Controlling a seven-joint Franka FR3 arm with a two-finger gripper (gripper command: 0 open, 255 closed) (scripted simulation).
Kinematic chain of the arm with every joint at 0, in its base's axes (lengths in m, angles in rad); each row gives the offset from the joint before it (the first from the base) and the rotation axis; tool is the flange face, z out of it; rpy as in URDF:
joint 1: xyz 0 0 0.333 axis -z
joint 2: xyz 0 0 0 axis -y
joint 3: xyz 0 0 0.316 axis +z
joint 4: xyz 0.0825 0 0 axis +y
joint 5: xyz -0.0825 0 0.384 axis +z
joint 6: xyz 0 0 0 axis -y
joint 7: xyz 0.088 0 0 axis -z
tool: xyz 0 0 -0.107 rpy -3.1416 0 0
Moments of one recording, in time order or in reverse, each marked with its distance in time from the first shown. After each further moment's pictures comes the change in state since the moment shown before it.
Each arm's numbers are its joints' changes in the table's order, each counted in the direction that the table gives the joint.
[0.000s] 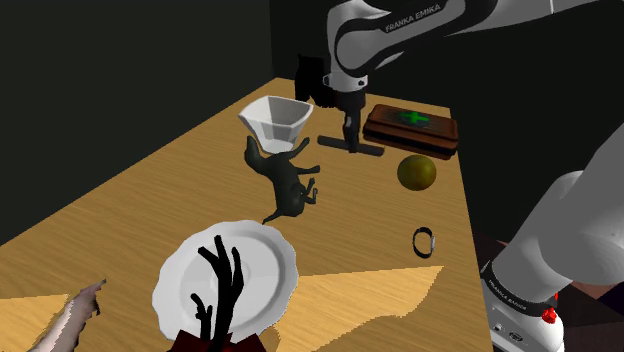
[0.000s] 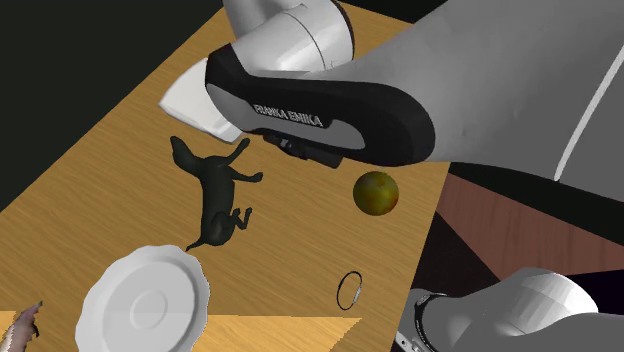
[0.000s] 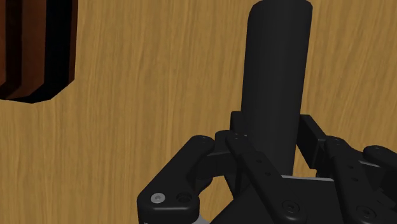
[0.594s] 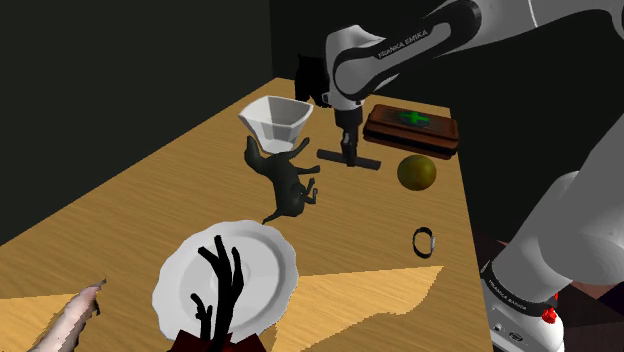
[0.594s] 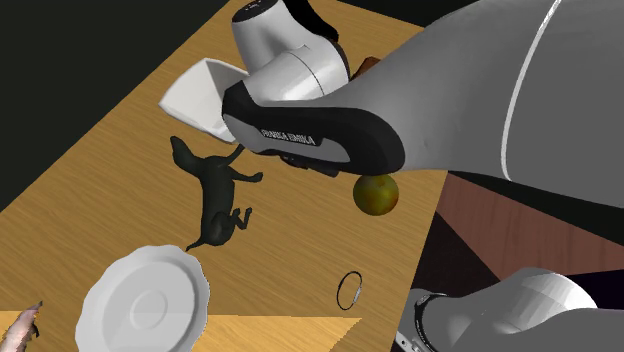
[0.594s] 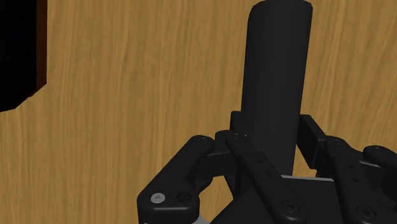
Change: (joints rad) arm 0.001 -0.043 -0.001 0.076 -0.003 0.118 0.008
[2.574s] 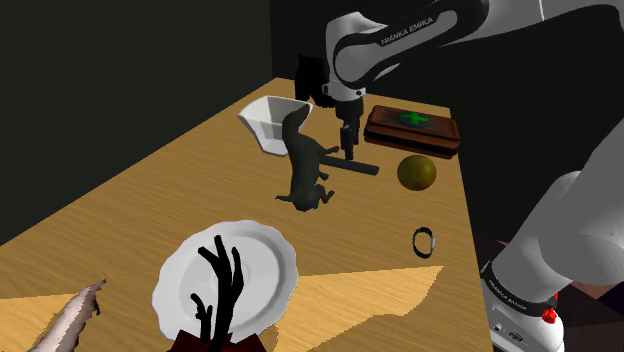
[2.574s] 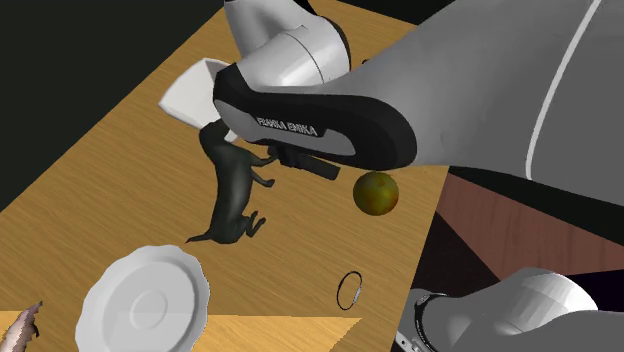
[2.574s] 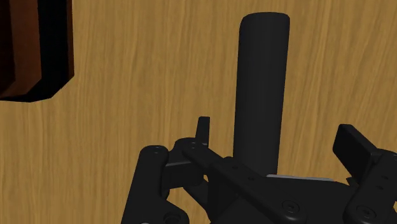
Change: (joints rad) arm 0.000 0.019 0.001 -0.042 0.000 -0.060 0.009
